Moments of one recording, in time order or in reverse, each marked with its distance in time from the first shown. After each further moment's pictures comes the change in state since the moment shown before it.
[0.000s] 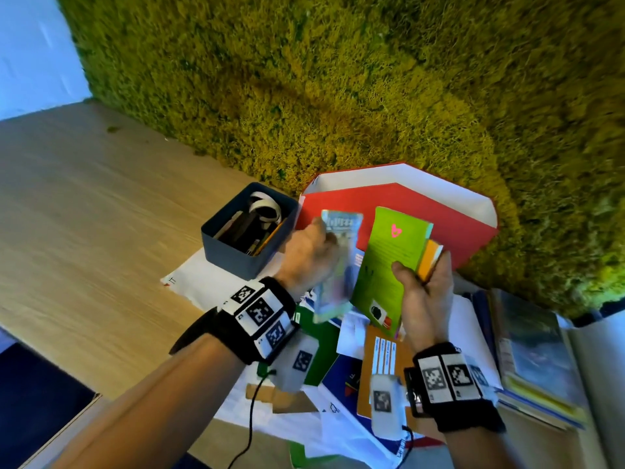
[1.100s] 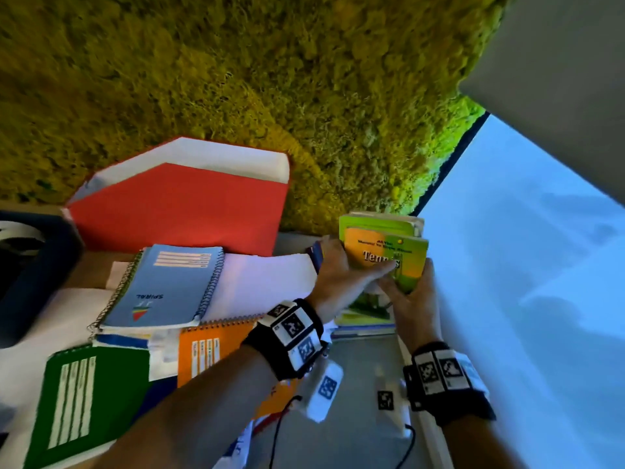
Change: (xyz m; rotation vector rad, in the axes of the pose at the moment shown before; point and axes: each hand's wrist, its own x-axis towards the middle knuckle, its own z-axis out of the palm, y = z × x) left_hand -0.039 0.134 0.319 -0.672 -0.569 0.067; right_hand 0.010 0.058 -0.285 -0.200 0.265 0.093
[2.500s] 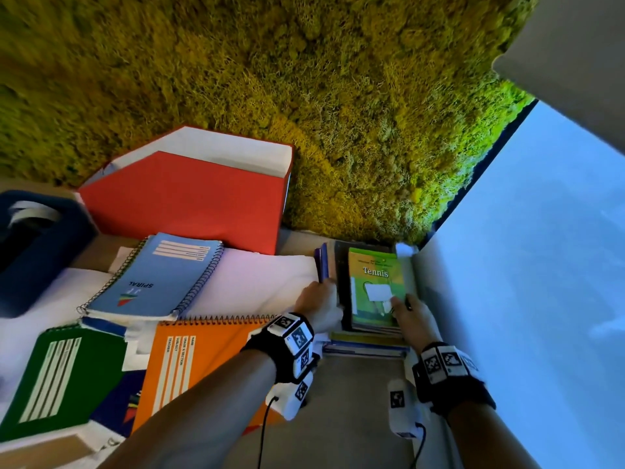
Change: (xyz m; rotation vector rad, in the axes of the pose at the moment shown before) left_hand 0.046 -0.112 -0.021 1.104 -0.043 -0.244; right_hand 0.077 0.158 -0.029 -0.525 -0.302 0.409
